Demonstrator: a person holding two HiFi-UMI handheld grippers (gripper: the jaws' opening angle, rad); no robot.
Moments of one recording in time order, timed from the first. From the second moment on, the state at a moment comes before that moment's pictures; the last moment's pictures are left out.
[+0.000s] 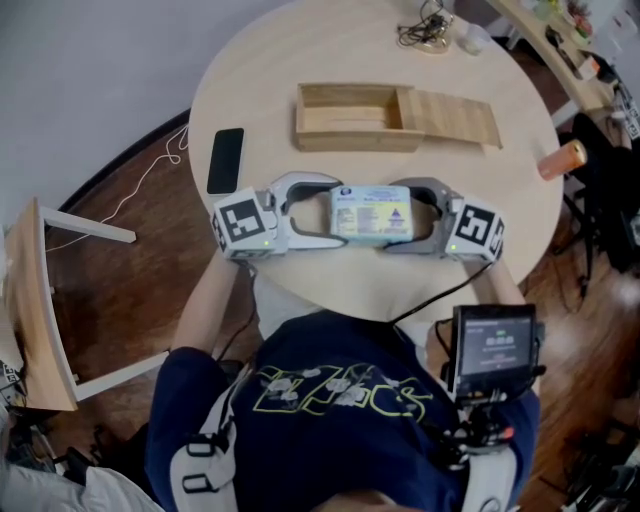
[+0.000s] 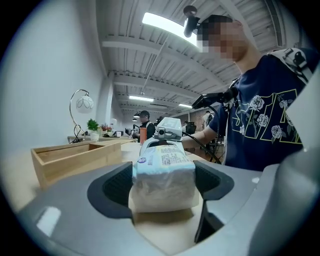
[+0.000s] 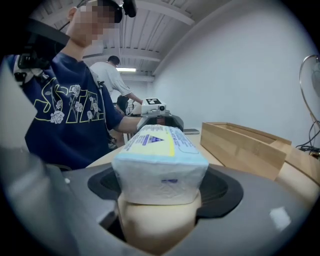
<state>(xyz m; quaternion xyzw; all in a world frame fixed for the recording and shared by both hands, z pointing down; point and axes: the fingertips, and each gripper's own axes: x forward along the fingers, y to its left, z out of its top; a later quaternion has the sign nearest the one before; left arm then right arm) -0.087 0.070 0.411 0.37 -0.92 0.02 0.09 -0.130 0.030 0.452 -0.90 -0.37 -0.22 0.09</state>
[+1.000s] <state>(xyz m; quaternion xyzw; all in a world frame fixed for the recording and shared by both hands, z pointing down) -0.106 0.103 0.326 0.36 -0.93 0.07 0.07 -0.149 0.066 0.366 -0.90 -0.37 -0.23 0.04</state>
